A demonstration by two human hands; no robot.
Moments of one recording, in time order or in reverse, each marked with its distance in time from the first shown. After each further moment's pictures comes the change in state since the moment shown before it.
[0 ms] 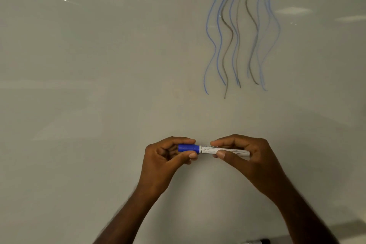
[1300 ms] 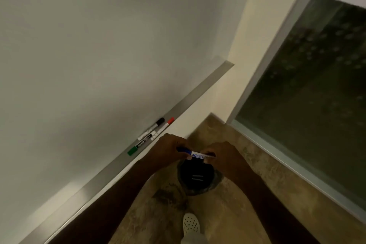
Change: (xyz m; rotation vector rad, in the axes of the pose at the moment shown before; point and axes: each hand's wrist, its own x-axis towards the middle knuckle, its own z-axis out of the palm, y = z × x) left_hand -0.177 -0.275 0.289 0.396 -1.289 -0.430; right_hand -0.346 0.229 -0.089 -0.417 -0.183 1.165
